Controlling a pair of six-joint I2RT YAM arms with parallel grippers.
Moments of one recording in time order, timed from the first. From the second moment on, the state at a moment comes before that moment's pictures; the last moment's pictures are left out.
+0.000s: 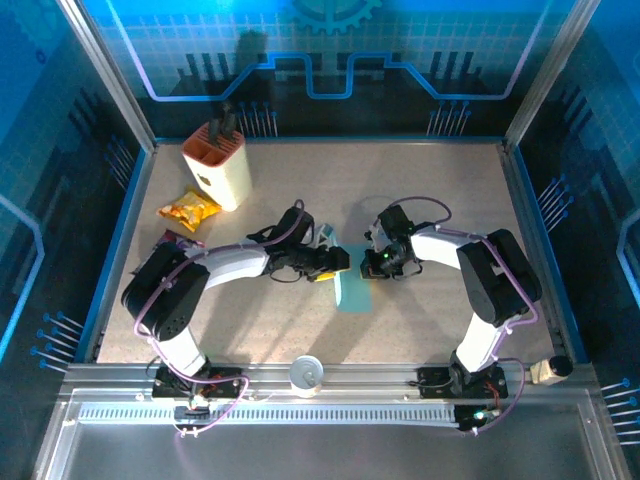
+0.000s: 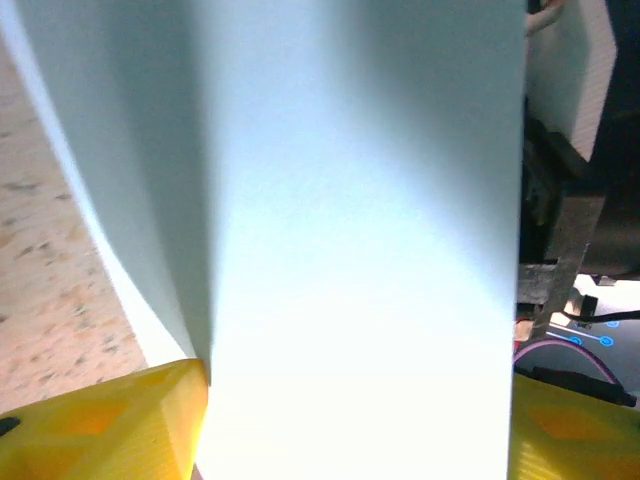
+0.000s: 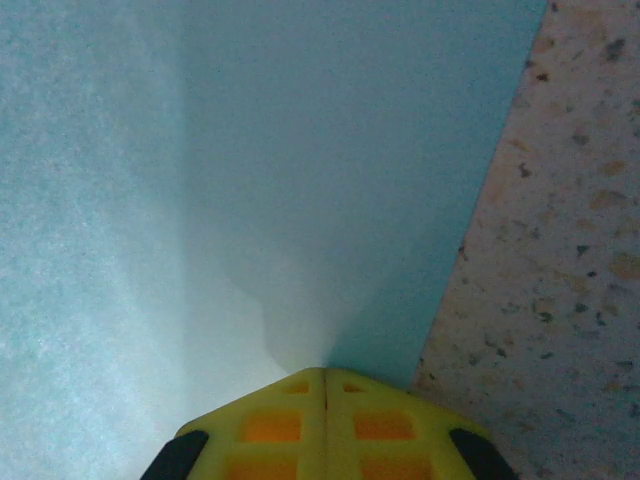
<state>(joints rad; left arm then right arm) -0.61 1.72 0.93 -0.07 0.63 -0.85 0.41 1.76 0.93 -0.46 -0.45 0.33</state>
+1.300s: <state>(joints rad) -0.54 1.59 0.90 -0.24 0.51 -0.82 0.41 1.75 0.92 -0.45 -0.45 0.33</state>
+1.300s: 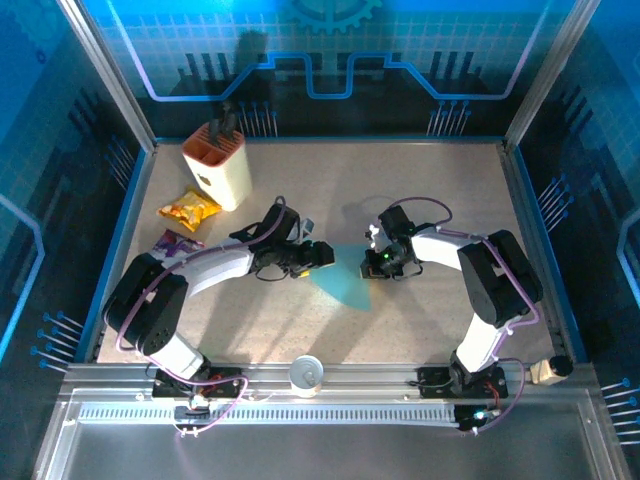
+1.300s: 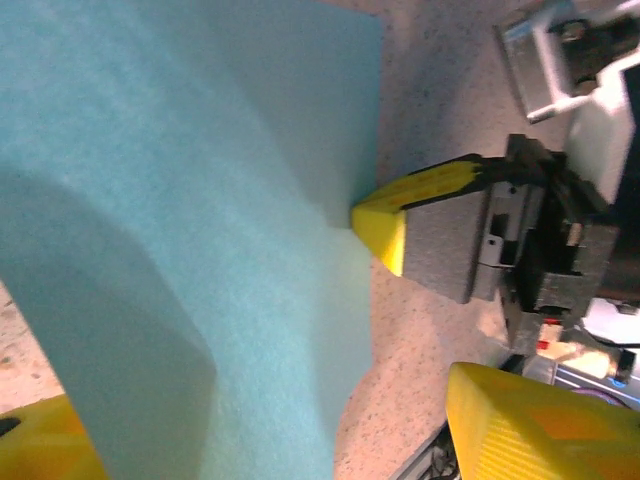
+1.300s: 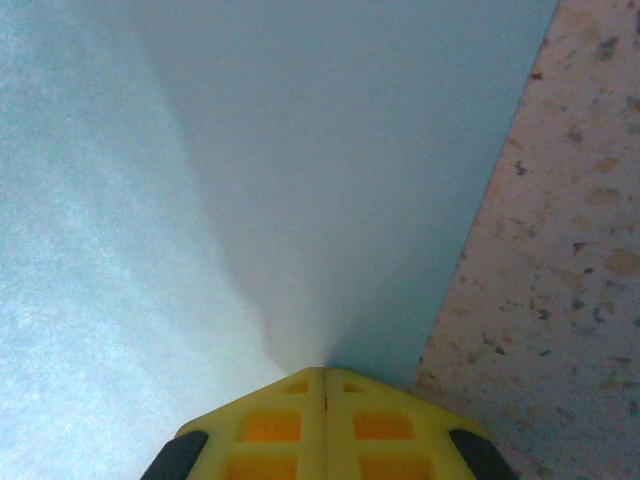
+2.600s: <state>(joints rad) -0.62 1.58 0.88 -0.28 0.40 -0.81 0.41 1.75 0.92 -0.46 -0.44 0.33</state>
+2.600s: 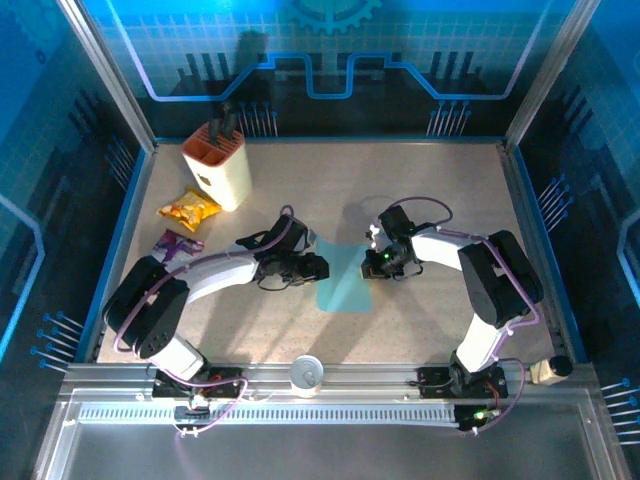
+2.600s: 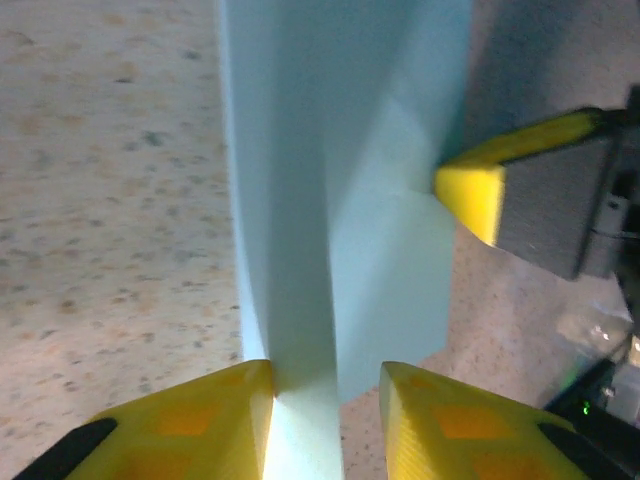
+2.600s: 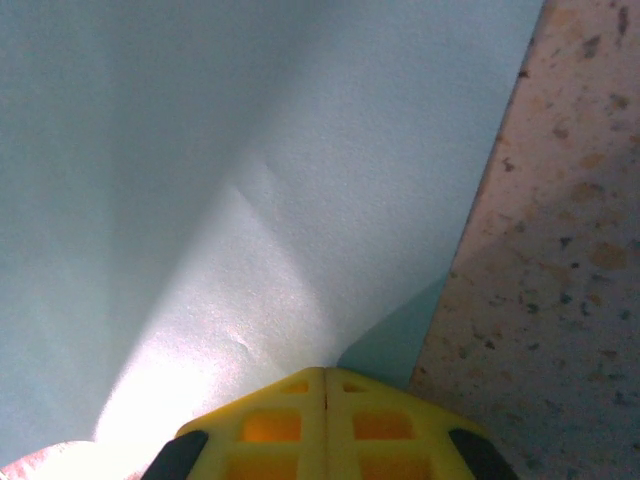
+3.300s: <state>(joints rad) -0.70 1.75 0.96 -0.09 0.49 -0.87 0.41 1.73 0.91 -0.46 -0.42 0.33</state>
